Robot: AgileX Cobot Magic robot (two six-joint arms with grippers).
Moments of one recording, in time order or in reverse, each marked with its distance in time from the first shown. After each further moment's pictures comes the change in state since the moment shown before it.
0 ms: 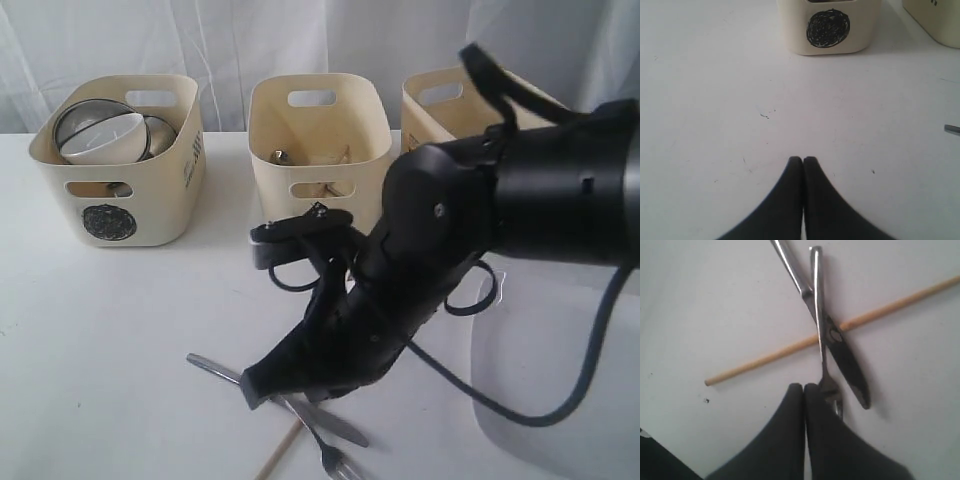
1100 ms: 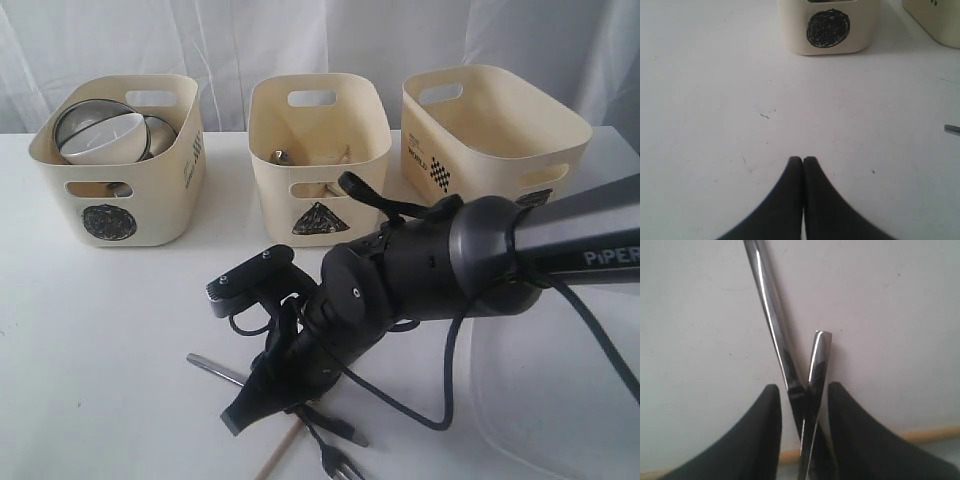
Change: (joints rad) left arm 0.000 0.000 0.000 0.000 0.000 0.000; right arm 0.039 0.250 0.004 -0.011 -0.367 -0.231
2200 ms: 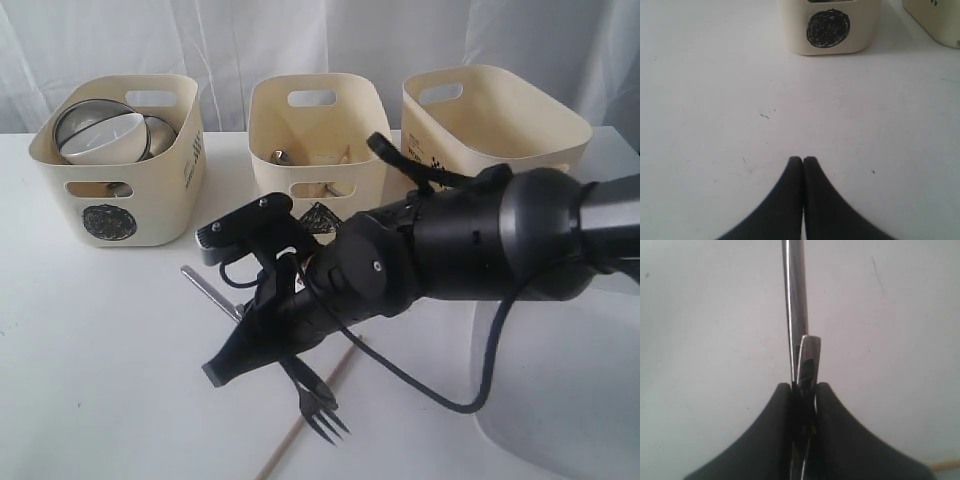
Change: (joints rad) left arm 0.000 0.000 0.000 0.000 0.000 0.000; right arm 0.000 -0.103 0.000 0.005 -0.099 -0.012
